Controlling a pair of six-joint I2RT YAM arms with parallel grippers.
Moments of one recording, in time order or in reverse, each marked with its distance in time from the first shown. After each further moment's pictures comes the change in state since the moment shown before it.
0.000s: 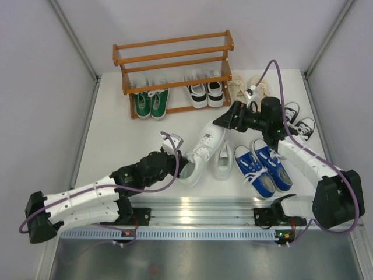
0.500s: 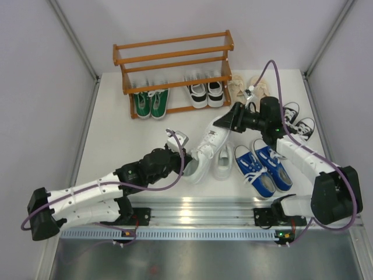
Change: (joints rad) left arm -0.001 0.053 0.045 0.064 0.023 0.060; right arm -0.007 0.024 0.000 0.013 -0.063 0.047
